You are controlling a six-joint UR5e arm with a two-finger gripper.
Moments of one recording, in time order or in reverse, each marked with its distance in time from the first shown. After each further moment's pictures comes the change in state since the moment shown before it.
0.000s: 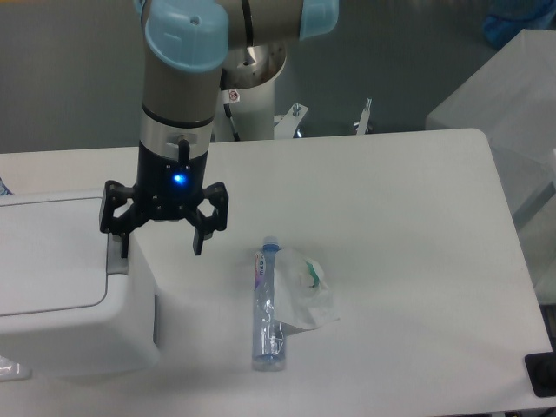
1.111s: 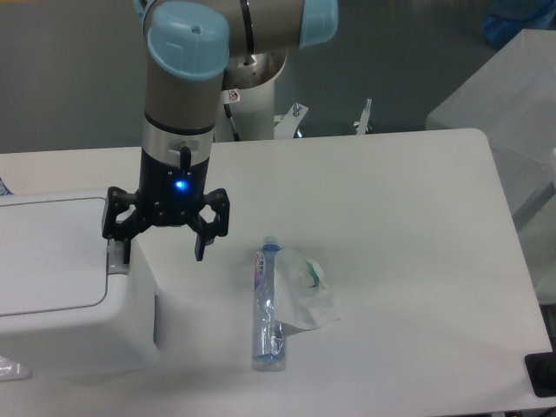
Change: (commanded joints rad) arm 0.000 -0.006 -0.025 0.043 0.002 0.000
